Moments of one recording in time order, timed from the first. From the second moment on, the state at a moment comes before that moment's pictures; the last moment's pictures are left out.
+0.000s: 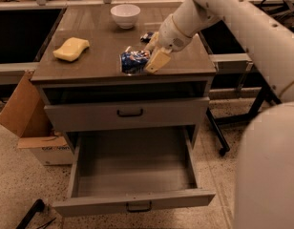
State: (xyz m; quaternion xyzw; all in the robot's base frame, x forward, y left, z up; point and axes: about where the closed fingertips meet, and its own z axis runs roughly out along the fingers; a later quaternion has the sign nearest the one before) arm 0.692 -0.023 0.859 -0.69 0.64 0.15 0.29
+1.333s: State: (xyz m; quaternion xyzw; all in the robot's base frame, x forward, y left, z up) arm 0.584 -0.032 0.819 -0.66 0.68 0.20 0.27
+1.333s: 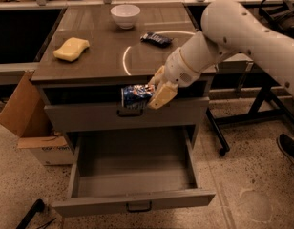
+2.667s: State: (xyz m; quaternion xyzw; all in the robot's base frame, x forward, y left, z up) arm 0.544 -0.012 0.610 -0.60 0.72 0.24 0.24
